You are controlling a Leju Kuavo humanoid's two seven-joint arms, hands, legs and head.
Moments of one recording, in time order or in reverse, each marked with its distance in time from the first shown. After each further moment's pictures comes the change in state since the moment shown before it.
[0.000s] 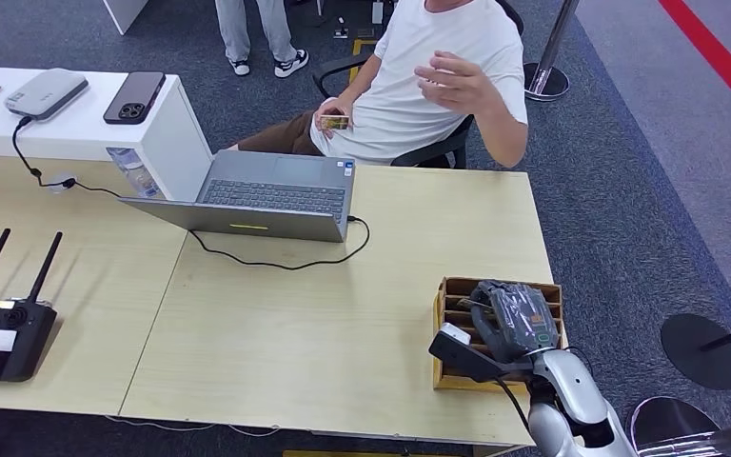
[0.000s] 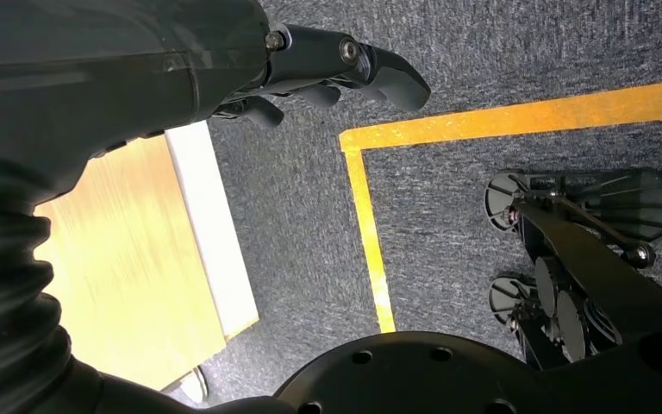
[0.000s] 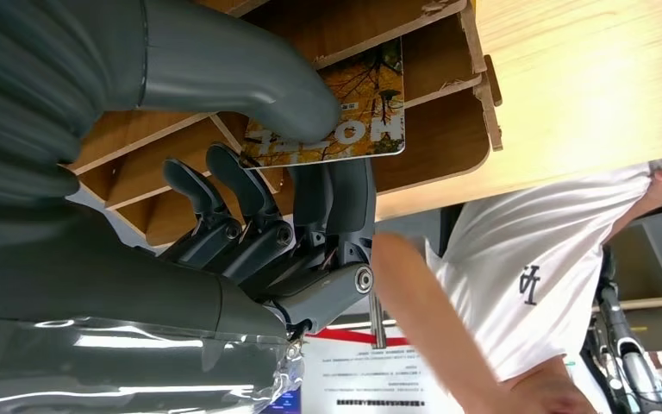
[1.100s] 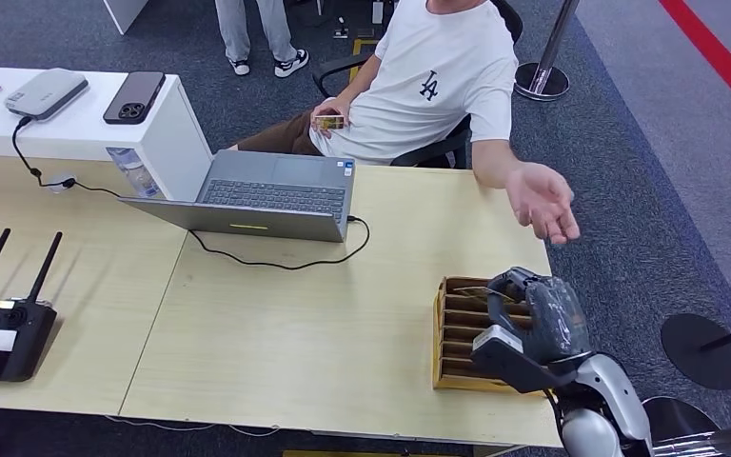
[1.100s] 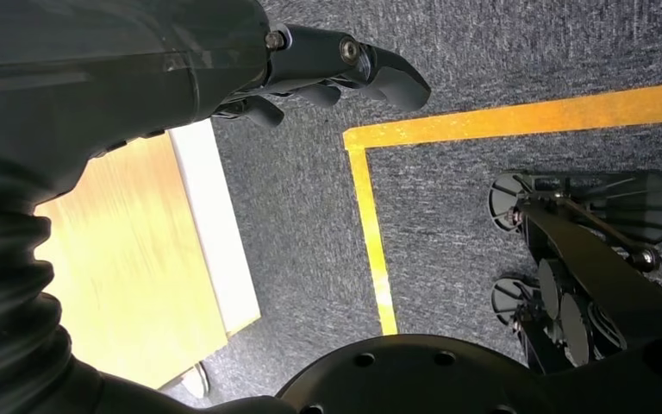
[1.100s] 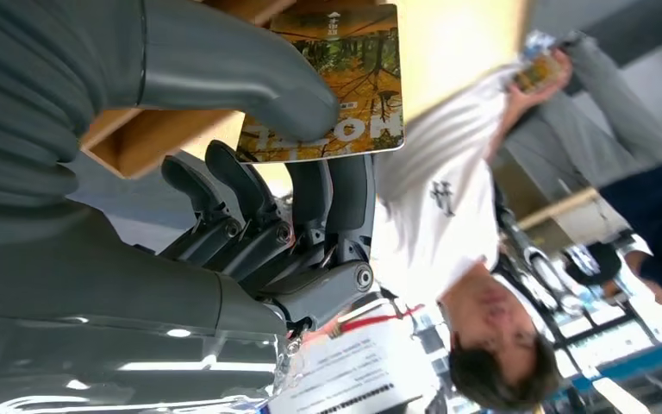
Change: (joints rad) left arm 0.001 0.000 0.000 0.000 0.015 0.008 0.010; right arm 0.078 -0.008 -0.125 -0.206 -0.297 0.003 -0.194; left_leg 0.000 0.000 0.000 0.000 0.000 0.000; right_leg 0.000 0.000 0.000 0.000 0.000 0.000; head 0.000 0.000
